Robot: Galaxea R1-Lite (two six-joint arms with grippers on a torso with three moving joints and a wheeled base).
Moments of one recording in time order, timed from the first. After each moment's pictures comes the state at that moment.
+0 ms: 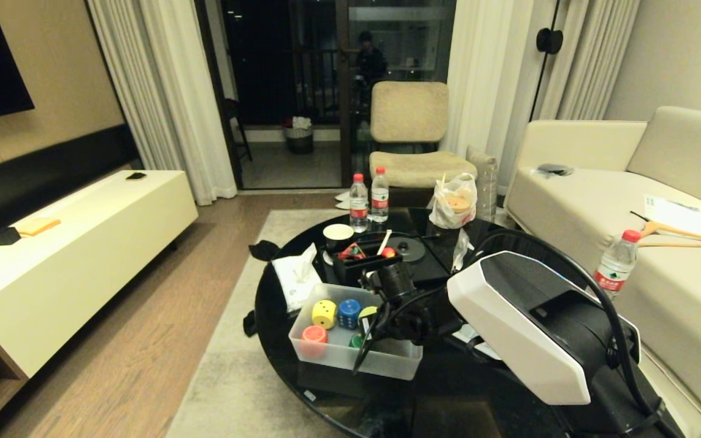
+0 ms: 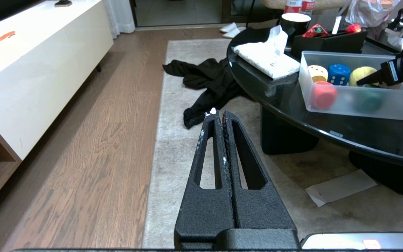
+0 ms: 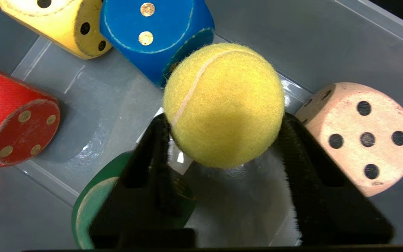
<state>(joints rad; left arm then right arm) 0.00 0.00 0.00 -0.01 0.00 -0.01 0.47 2.54 -1.61 -0.19 -0.06 0.07</state>
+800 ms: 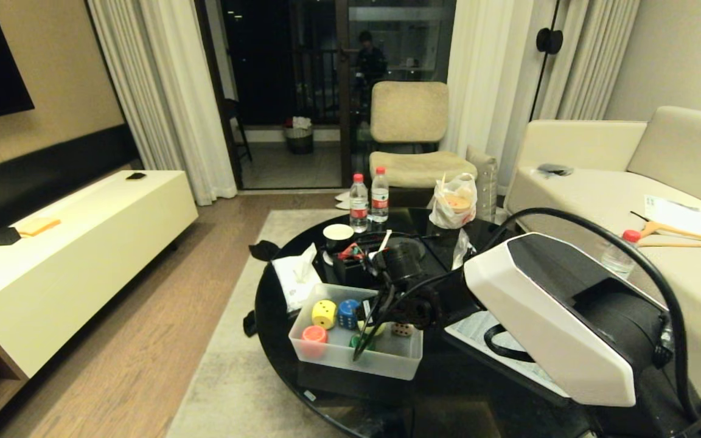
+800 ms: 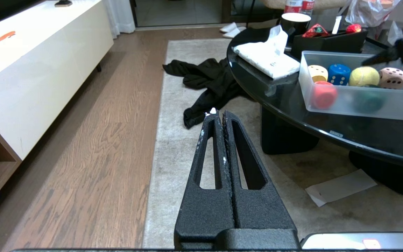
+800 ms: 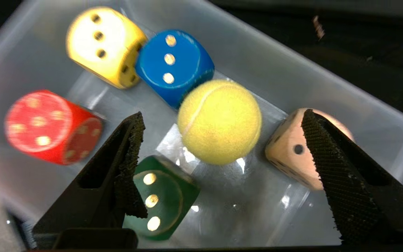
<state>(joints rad) 0.00 0.00 0.00 -0.01 0.00 -0.01 0.47 2.42 -1.57 -0.19 -0.06 0.07</state>
